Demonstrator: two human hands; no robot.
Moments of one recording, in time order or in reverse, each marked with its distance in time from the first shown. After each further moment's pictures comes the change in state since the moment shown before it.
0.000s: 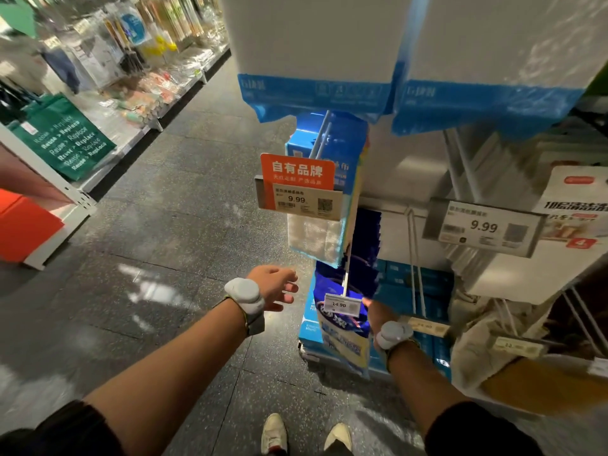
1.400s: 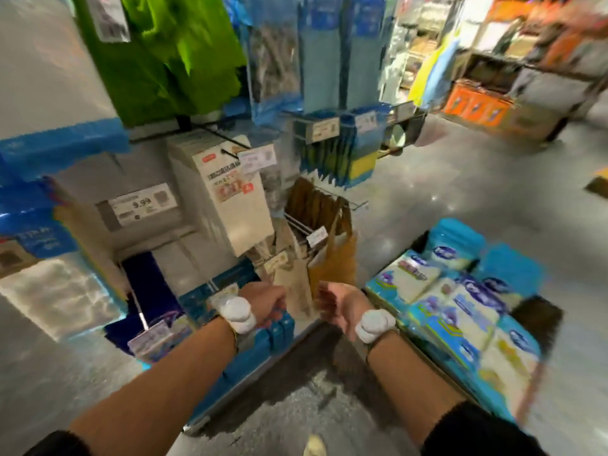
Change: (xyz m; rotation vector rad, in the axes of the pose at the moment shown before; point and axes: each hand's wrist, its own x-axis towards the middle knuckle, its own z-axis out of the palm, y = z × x) left_hand -0.143 -0.030 0.272 0.650 -0.675 0.257; right_hand -0.260 0.177 -0.188 1.014 0.421 -0.025
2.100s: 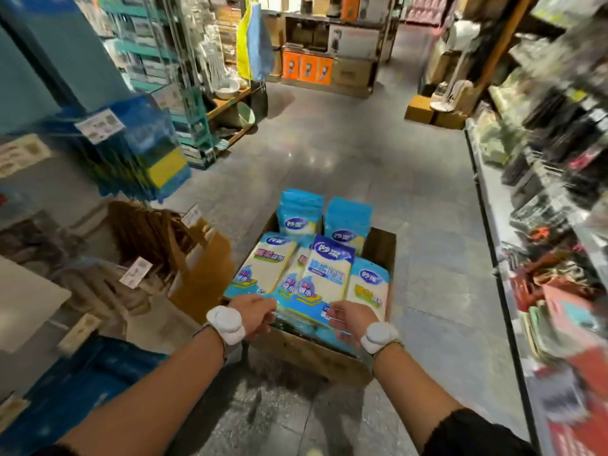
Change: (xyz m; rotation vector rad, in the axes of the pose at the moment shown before) left_hand 0.054 0.077 0.332 0.434 -0.346 0.108; right_hand -0.043 0.045 -0.358 0.336 0.509 0.094
